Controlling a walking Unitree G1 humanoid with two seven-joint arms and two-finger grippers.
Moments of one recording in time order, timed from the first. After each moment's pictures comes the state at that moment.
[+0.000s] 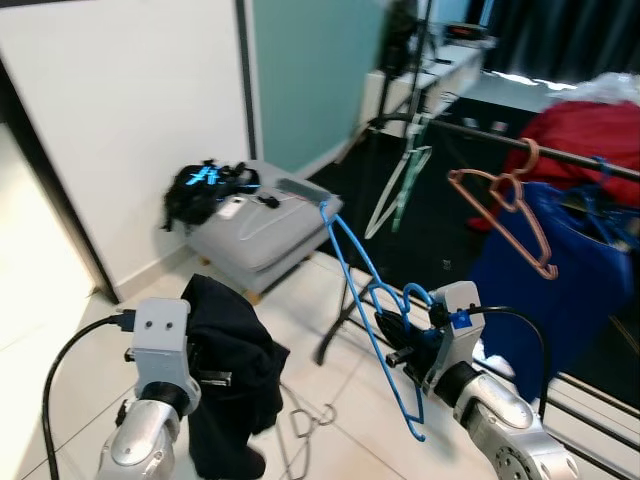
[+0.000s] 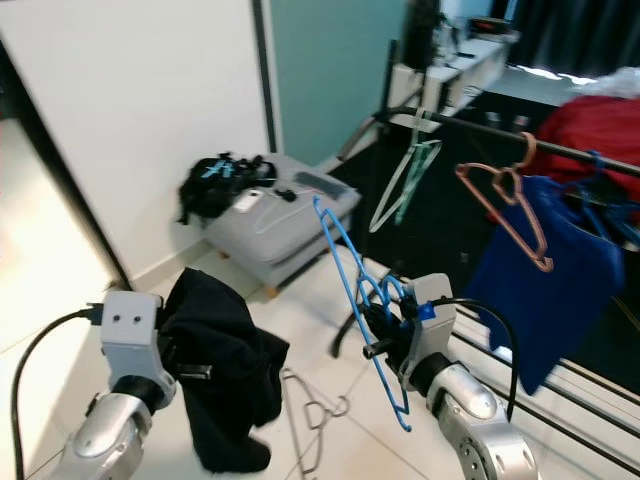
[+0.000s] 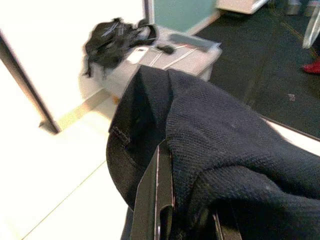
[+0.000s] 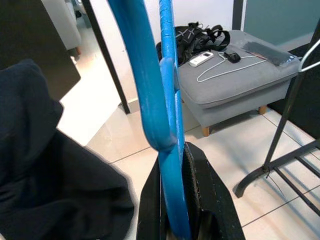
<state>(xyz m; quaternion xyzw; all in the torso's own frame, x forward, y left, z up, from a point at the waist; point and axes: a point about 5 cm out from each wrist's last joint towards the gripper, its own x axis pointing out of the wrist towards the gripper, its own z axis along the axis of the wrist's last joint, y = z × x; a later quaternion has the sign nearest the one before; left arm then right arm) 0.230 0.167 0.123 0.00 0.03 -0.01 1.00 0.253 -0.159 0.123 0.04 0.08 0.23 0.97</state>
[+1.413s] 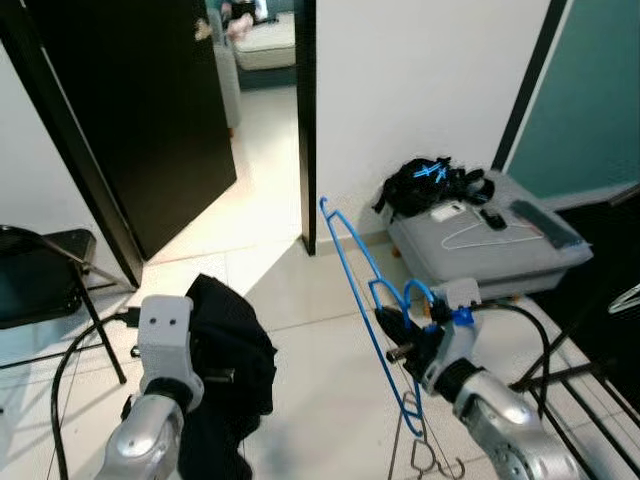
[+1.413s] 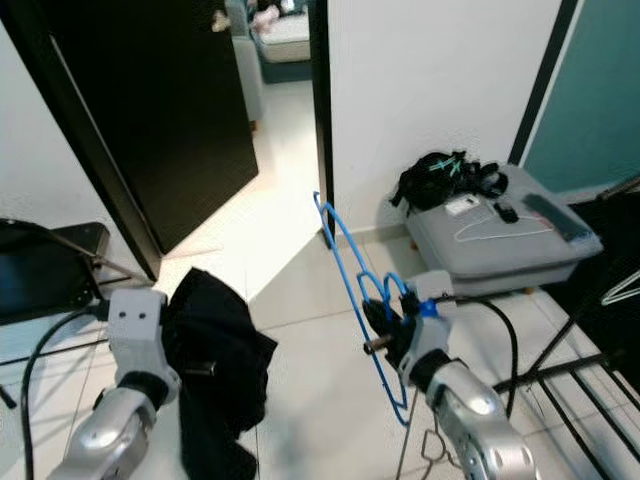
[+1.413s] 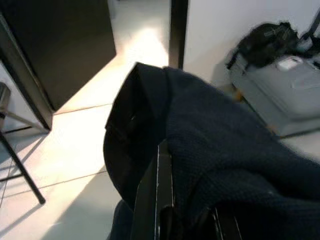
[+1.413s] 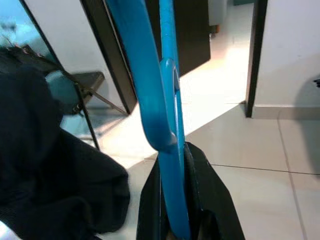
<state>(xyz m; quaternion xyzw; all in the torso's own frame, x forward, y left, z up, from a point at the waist) 0.240 0.167 0.126 -0.01 0.01 -0.02 1.00 0.259 -0.160 0.126 0.05 0.06 0.23 0.97</state>
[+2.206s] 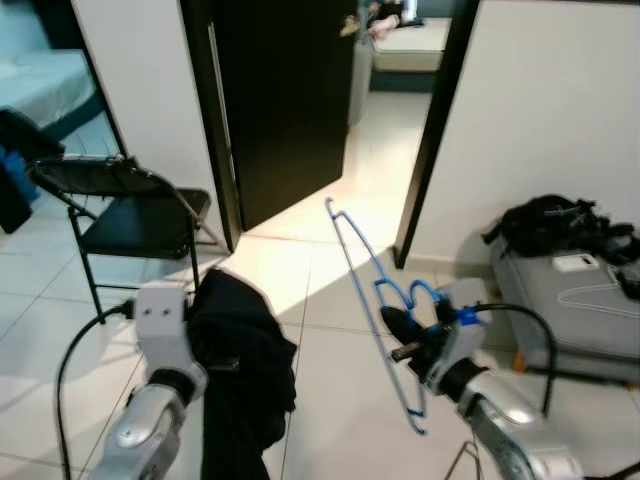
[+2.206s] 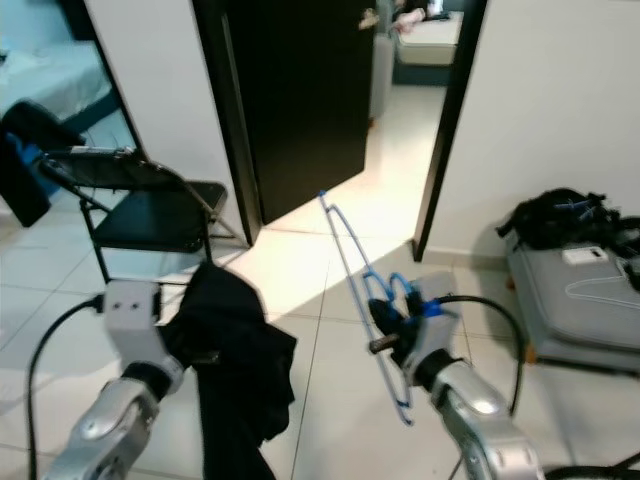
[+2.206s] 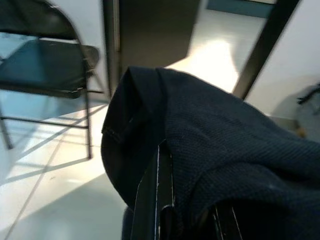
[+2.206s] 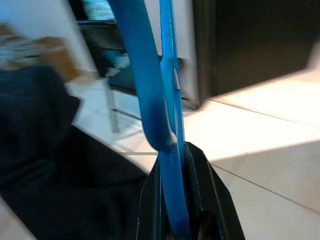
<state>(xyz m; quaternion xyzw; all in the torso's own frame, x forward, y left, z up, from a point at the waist) 0.243 0.170 0.128 -0.07 0.01 -0.02 1.00 0.259 -0.154 0.131 0.05 0.05 0.25 0.97</state>
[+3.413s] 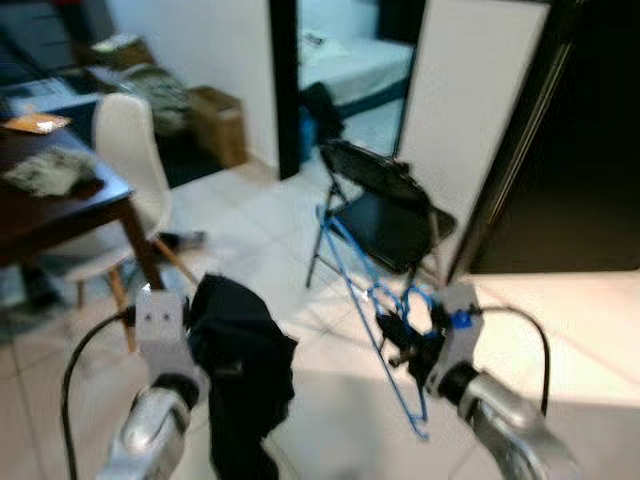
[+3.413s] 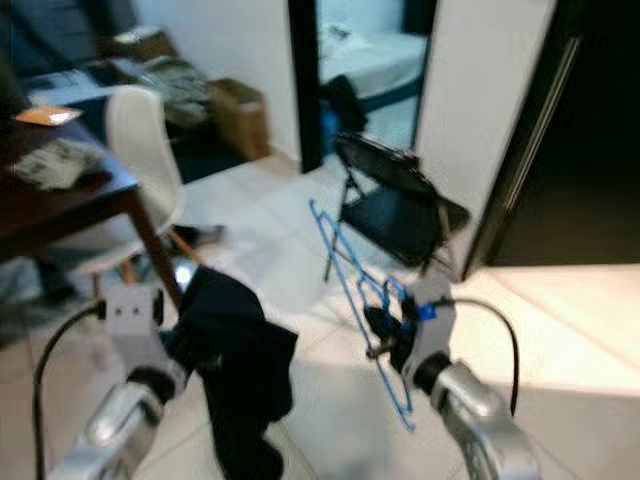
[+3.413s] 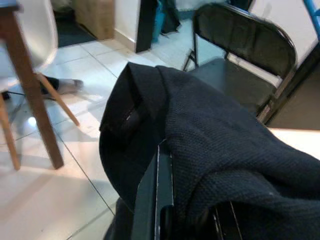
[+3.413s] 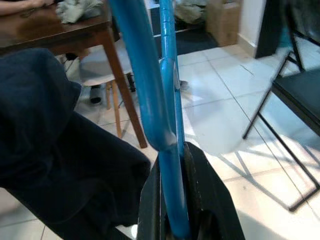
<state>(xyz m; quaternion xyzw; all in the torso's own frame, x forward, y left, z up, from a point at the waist) 0.243 0.164 0.126 -0.09 0.02 -0.04 1.00 0.258 -0.161 0.125 0.03 0.07 0.25 0.96</state>
